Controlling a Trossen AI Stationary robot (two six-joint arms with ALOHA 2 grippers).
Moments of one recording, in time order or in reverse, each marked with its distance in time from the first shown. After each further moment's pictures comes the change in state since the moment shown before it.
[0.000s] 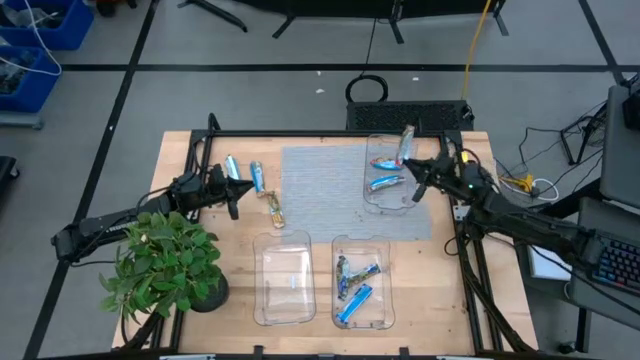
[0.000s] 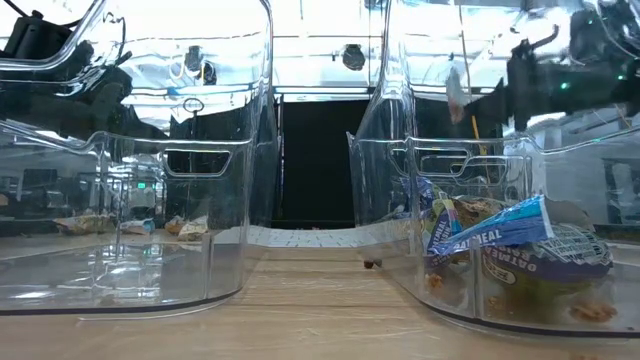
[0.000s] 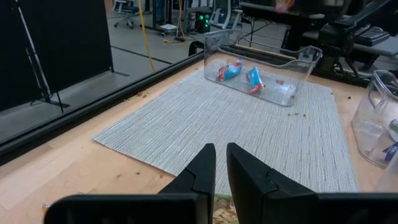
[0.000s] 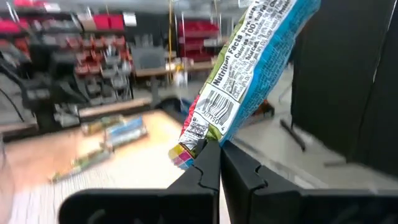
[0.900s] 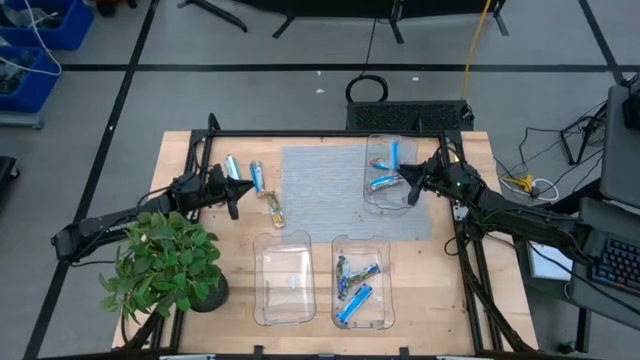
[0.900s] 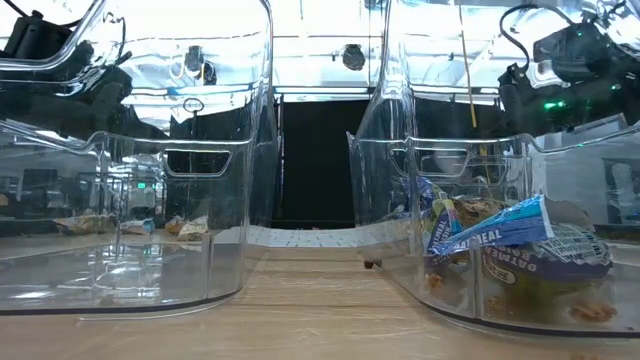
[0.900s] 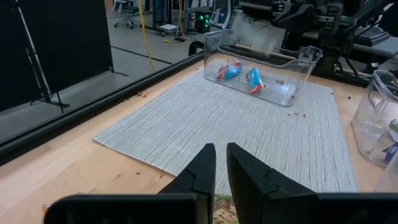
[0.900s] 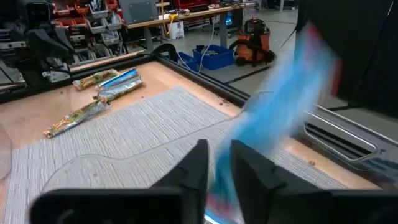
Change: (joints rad) left arm 0.000 0.000 0.000 0.000 0.000 0.000; right arm 0.001 0.103 0.001 -0.086 0.001 0.059
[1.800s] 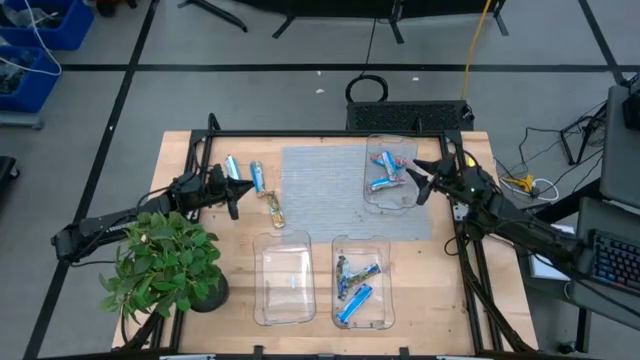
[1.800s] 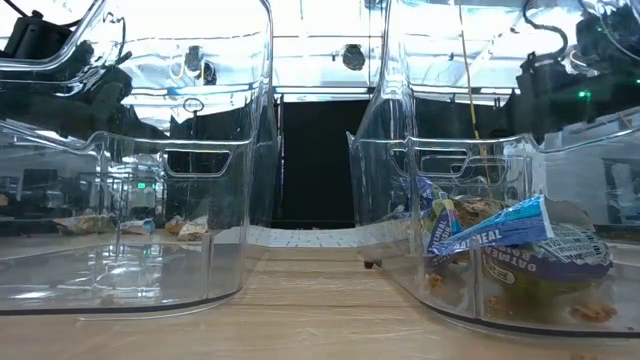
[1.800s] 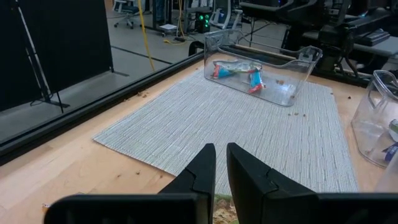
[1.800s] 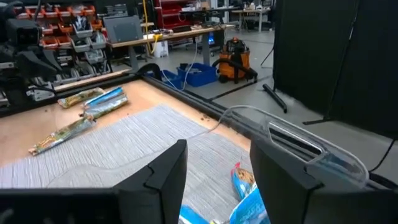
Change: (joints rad) left arm 0.000 0.000 0.000 0.000 0.000 0.000; right arm 0.001 -0.349 0.000 -0.282 0.088 -0.008
